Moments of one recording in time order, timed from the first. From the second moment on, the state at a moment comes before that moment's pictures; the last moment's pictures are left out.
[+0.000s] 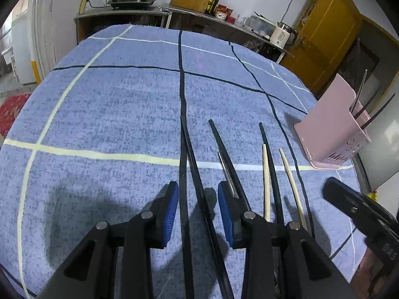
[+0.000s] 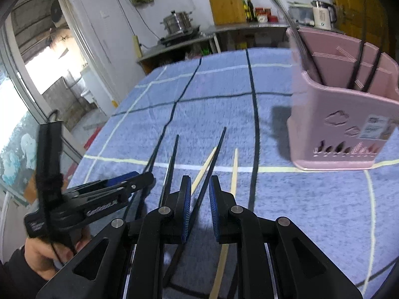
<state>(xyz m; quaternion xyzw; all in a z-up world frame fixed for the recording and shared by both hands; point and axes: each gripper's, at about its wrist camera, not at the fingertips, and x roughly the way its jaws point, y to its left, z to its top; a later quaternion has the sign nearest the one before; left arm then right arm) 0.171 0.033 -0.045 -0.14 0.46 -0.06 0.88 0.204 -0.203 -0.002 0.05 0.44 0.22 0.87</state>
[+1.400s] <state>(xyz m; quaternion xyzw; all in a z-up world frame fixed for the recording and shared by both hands) 0.182 0.030 -0.042 -0.12 0.46 -0.04 0.88 0.242 -0.183 -0.029 0.04 0.49 0.19 0.85</state>
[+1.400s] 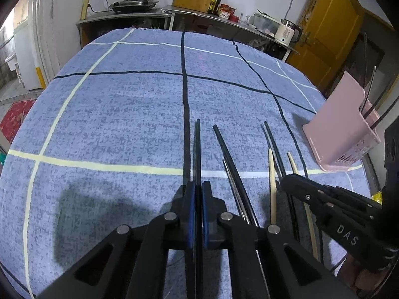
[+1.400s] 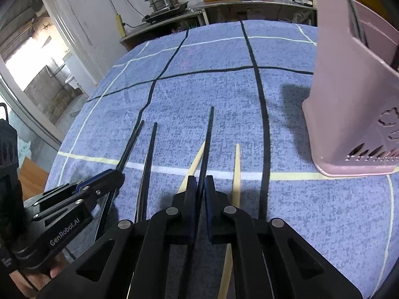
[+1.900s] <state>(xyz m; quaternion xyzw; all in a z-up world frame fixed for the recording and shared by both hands) 0.159 0.040 0.027 -0.13 0.39 -0.07 0.91 0.218 -0.212 0.040 0.06 0.42 0.21 0.88</state>
